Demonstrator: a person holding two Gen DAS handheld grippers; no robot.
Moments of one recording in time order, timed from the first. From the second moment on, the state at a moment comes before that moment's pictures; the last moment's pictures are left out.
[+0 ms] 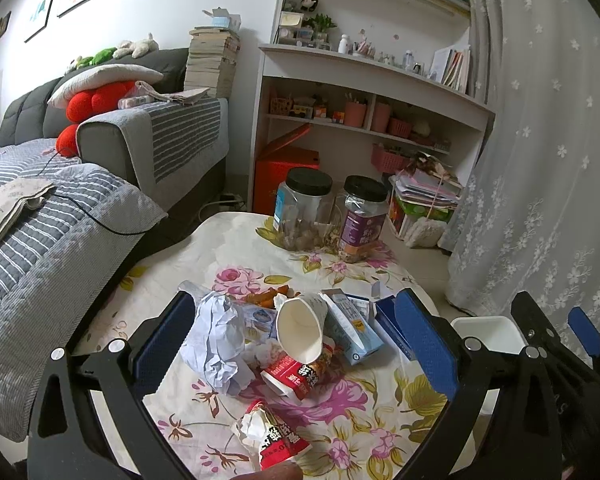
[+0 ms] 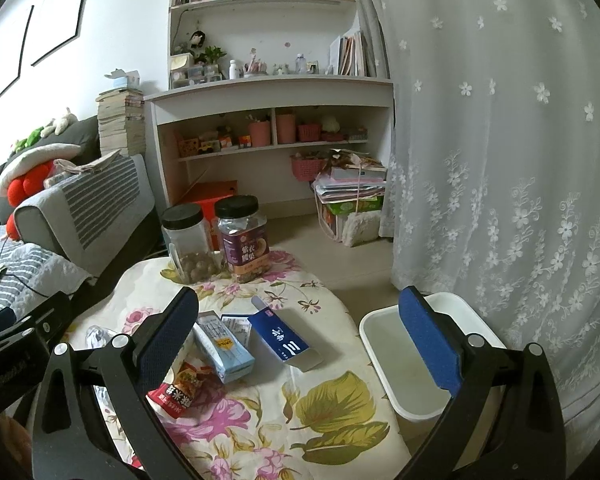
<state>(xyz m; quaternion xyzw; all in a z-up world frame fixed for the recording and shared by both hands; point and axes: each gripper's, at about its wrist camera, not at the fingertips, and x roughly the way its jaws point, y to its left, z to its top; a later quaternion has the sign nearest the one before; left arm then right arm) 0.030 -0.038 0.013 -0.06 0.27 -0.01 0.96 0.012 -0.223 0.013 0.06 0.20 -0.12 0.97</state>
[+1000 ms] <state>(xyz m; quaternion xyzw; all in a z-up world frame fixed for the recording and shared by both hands) 0.032 -0.026 0.004 -0.06 0.28 -0.01 0.96 0.014 -0.217 0.006 0.03 0.19 -0.12 0.97</state>
